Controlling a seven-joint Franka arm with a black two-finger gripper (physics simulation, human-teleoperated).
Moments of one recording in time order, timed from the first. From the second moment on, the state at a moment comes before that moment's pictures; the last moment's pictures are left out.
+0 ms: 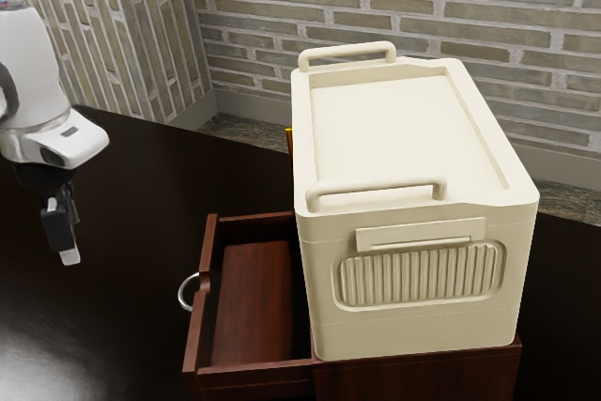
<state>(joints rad) -0.27 -0.74 0.17 -2.41 0.16 1.61 0.54</state>
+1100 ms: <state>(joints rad) -0.38 -0.53 0.20 -2.66 0.15 2.15 0.83</state>
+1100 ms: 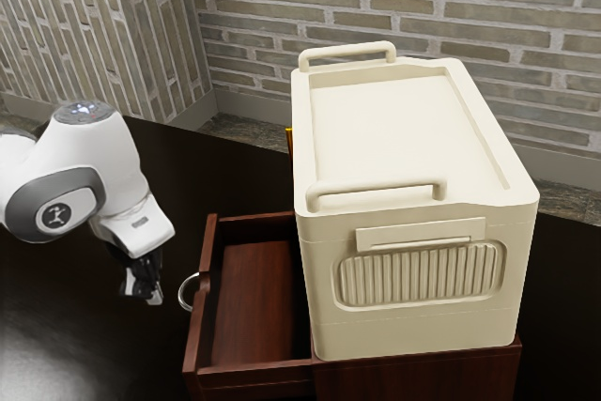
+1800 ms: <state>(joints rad) -0.42 -0.39 0.12 -2.60 0.05 2.30 0.89</state>
